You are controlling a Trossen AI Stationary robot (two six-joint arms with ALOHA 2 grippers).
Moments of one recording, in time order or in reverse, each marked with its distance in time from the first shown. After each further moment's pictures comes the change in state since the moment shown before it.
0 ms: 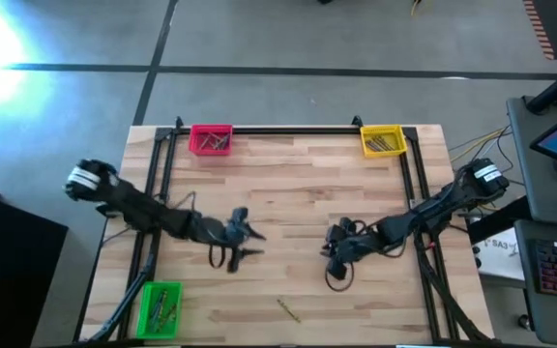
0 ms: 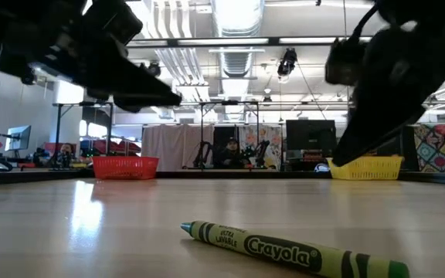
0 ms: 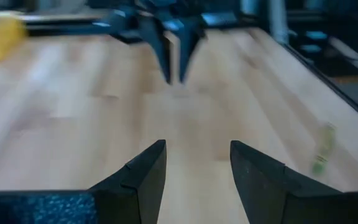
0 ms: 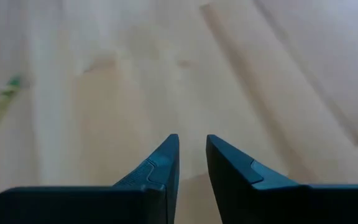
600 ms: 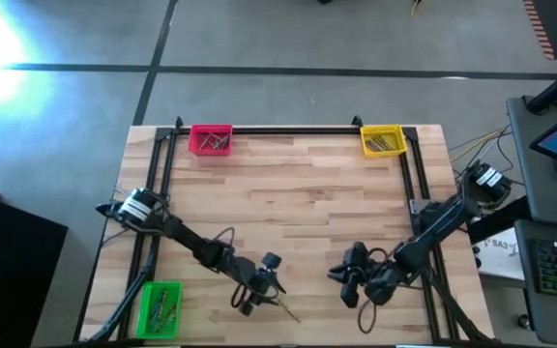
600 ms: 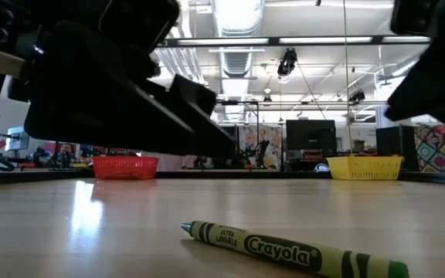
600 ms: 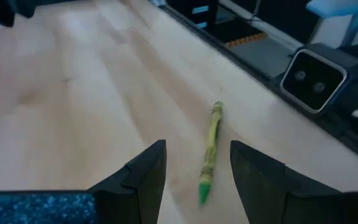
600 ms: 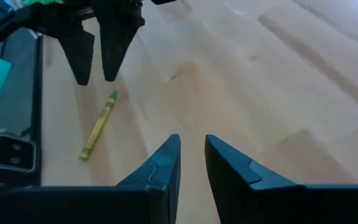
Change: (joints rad) left arm -0.165 0.530 0.363 0.100 0.239 0.088; right arm 0.340 0.009 0.059 0.006 0.340 0.356
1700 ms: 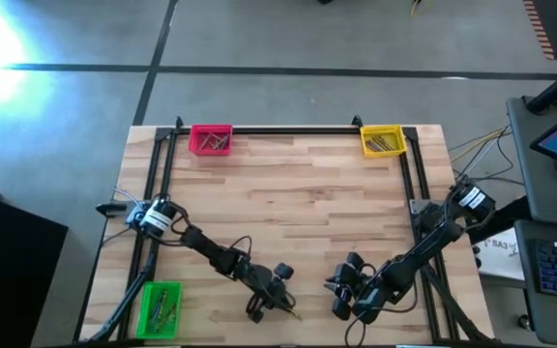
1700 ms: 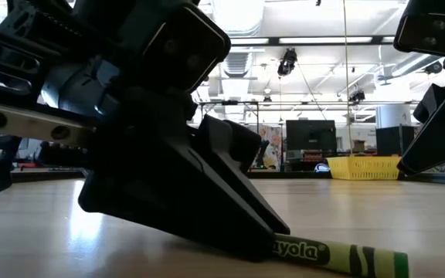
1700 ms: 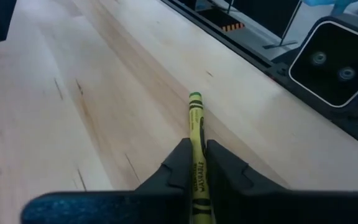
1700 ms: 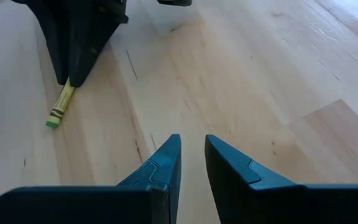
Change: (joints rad) left arm 0.013 0.213 0.186 -0.052 0.129 -0.019; right arm 0.040 0.232 0.161 -0.121 0.003 0.009
